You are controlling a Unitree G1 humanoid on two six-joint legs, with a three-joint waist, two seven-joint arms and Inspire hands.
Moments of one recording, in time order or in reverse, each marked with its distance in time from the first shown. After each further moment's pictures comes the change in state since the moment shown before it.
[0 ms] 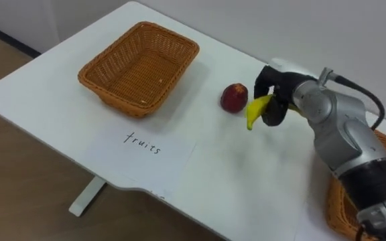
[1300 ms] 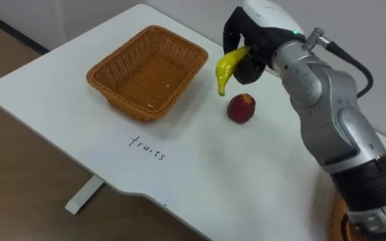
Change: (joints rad) left arm 0.051 -0.017 0.007 -0.016 0.001 -0.005 -0.028; right arm -0.039 0.050 0.074 -0.240 0.006 -0.003 -0.077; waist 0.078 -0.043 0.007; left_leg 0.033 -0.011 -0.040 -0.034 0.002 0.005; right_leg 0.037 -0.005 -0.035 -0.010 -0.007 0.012
